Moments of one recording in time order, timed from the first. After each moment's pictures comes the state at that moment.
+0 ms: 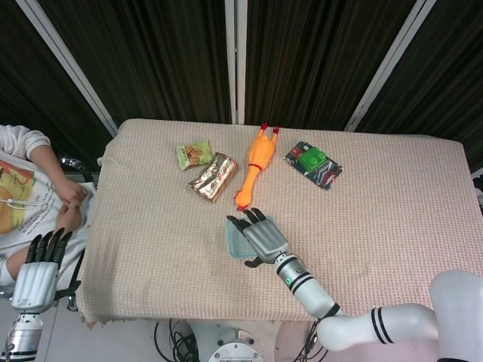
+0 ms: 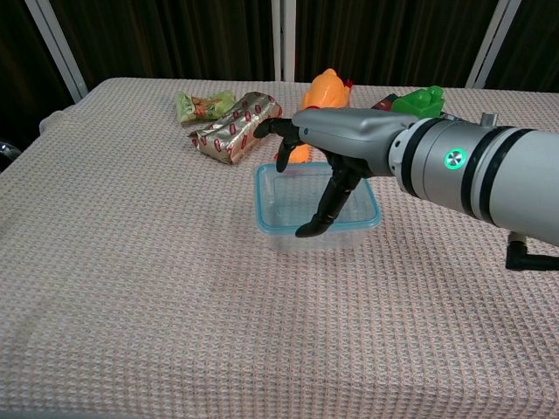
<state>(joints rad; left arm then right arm) -0.03 -1.29 0.00 -1.51 1.53 1.53 0.16 0.93 -1.61 0.17 -1.84 -0.71 1.05 -0.68</state>
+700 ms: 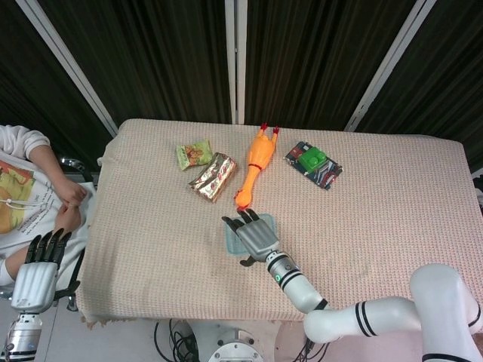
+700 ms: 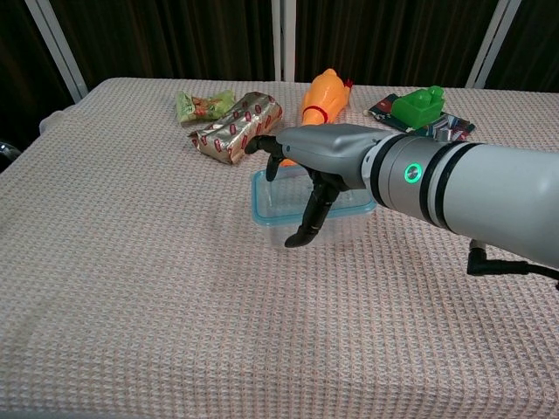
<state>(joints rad) -0.03 -1.30 0.00 -1.50 1.53 1.52 0.15 1.00 -1.67 0.16 -1.77 -0.59 1.04 -0.72</state>
